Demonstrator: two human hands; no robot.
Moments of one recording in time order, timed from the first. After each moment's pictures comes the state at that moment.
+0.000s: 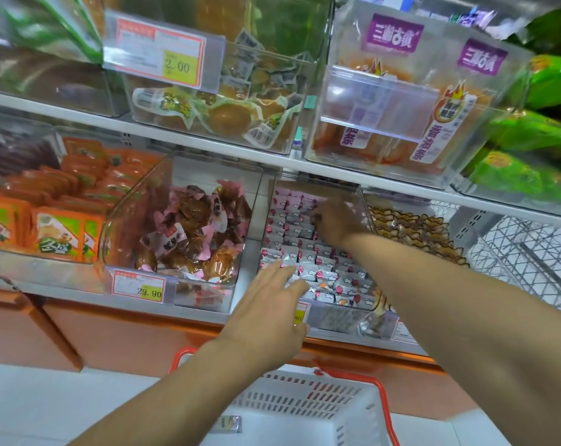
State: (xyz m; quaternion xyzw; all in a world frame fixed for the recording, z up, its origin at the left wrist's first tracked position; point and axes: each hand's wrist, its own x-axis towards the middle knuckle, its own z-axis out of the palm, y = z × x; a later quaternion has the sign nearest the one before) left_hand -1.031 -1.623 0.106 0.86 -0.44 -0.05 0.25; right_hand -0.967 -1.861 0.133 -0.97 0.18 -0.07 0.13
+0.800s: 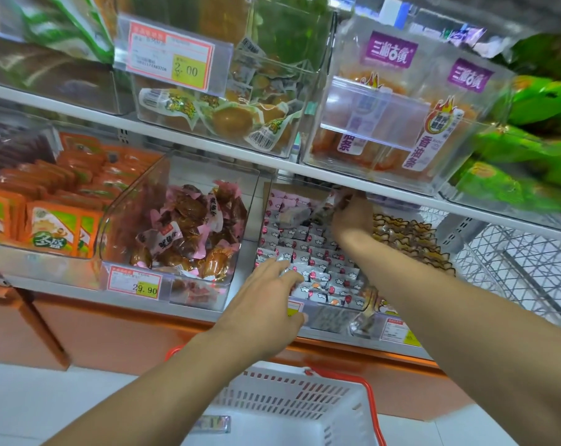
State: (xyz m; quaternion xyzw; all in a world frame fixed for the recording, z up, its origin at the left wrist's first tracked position) left_hand -1.028 -1.622 0.113 0.85 -0.42 -0.07 0.32; right_hand -0.982 -1.854 0.159 -0.86 0.35 -0.30 0.24
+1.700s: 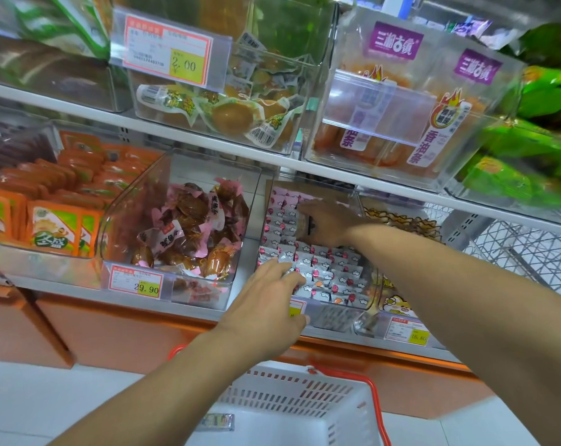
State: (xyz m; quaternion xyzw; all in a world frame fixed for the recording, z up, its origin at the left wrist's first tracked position) left_hand -1.030 -1.623 0.115 0.85 -0.42 -0.08 0.30; right_hand -0.965 -1.866 0.157 -0.99 0.06 0.07 -0.03
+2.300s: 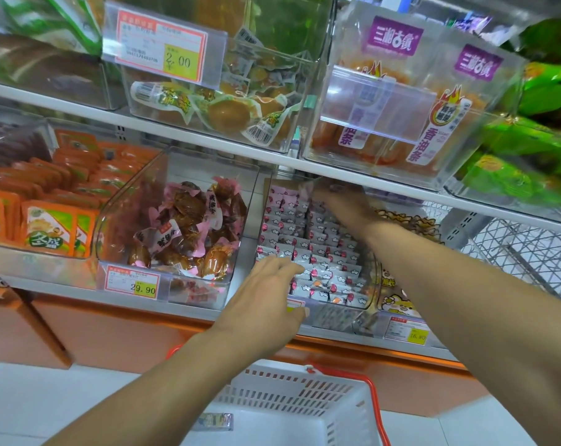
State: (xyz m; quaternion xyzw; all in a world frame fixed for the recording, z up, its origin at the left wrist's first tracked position) left_hand -1.028 -1.624 0.115 0.84 -0.41 -0.07 0.35; right_hand -0.982 -1.866 0.173 -0.88 0.15 -0.16 0.43
